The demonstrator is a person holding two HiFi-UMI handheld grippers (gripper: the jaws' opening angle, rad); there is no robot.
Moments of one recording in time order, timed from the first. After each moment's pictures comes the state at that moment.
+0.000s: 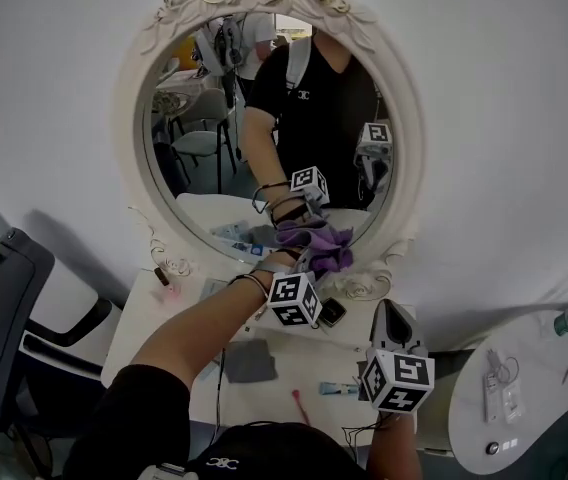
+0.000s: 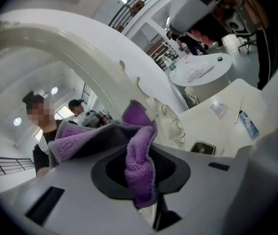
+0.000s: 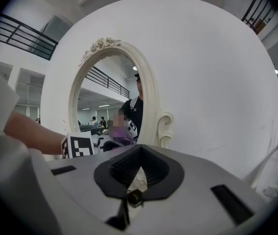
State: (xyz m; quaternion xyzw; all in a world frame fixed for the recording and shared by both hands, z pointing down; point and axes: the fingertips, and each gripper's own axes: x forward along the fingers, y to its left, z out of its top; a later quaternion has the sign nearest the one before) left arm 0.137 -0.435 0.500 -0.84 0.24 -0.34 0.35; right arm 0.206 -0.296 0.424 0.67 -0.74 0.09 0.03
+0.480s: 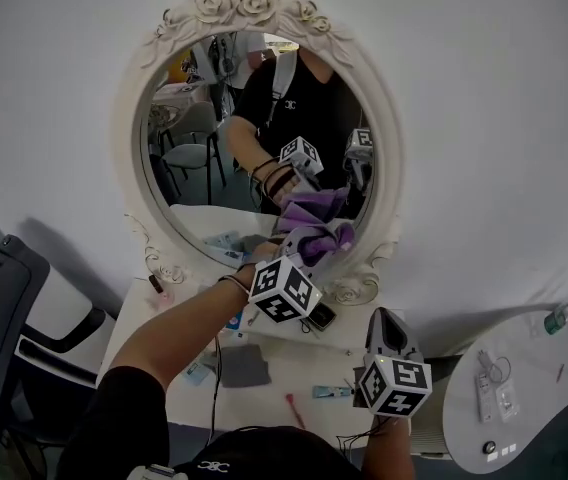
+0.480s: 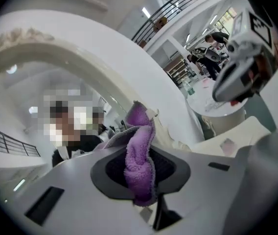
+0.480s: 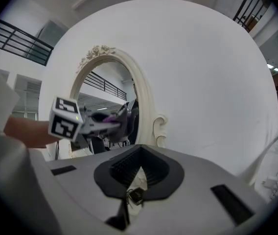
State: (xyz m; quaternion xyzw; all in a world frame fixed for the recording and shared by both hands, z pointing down) left arm 0.140 -0.404 0.378 -0.87 0.29 -0.24 0.30; right arm 0.219 -0.274 0.420 0.67 -0.73 0.11 0.01
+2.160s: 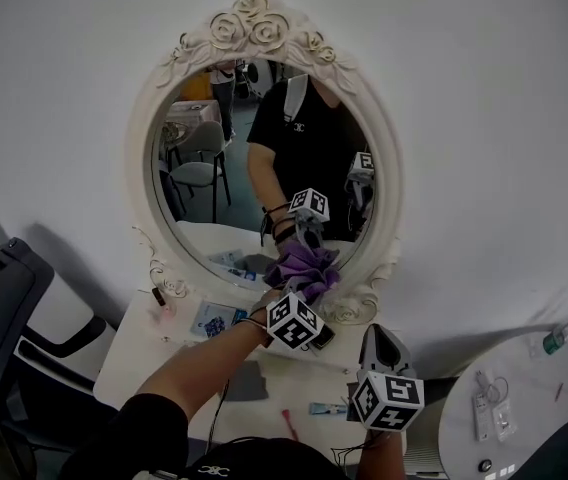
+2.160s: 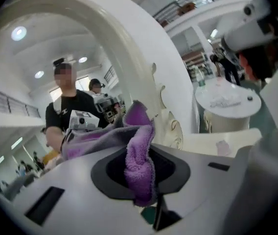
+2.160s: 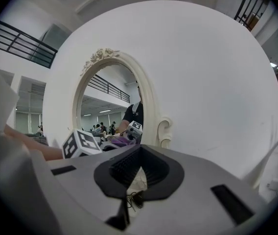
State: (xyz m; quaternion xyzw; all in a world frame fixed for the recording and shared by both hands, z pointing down) left arm 0.130 -0.422 0.490 -0.87 0.35 -0.31 0.15; right arm 0.208 -0.276 0.412 0.66 -0.75 0.10 0.00
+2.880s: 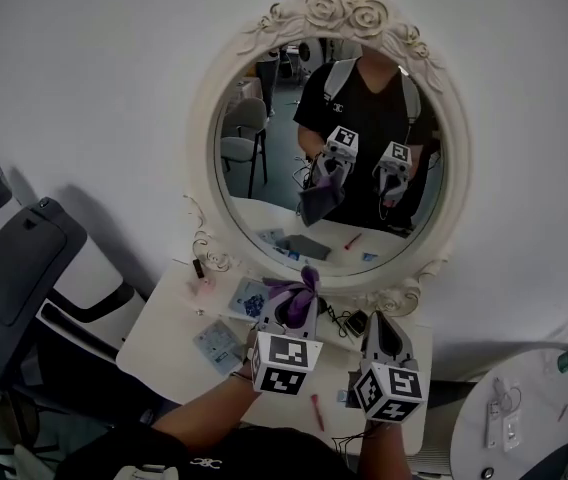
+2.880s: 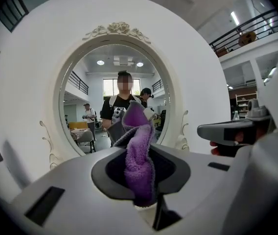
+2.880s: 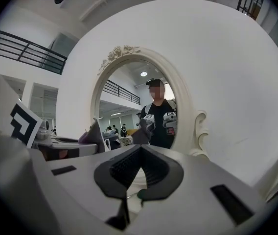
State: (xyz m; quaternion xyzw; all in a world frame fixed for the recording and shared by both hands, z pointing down) left arm -0.014 -0.311 0.408 -0.82 0.55 -0.12 -0.02; right arm 0.118 -0.285 0.411 0.61 -0.79 0.08 -0.03
